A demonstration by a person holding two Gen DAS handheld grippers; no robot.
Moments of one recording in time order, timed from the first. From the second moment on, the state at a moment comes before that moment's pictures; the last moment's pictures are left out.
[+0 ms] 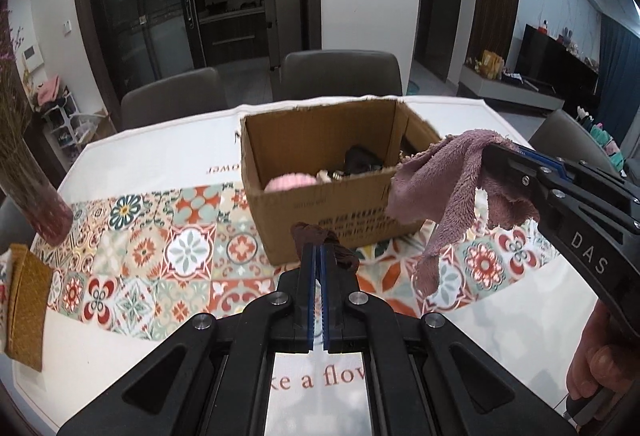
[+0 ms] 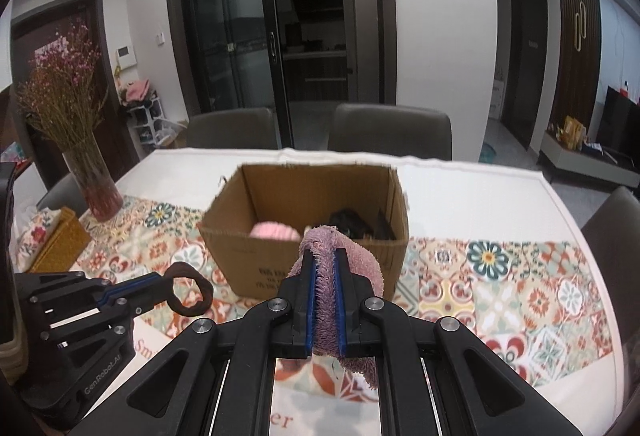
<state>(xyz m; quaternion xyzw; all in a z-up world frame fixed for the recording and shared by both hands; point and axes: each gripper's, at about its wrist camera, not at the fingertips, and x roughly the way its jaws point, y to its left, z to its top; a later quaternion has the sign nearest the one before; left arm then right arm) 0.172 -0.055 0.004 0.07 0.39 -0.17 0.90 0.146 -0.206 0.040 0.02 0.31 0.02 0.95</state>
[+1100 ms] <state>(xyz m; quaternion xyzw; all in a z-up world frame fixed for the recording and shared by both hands) 0.308 -0.091 0.061 0.06 0.38 -0.20 0.90 0.262 -0.221 0.088 0.01 0.28 0.02 0.96</state>
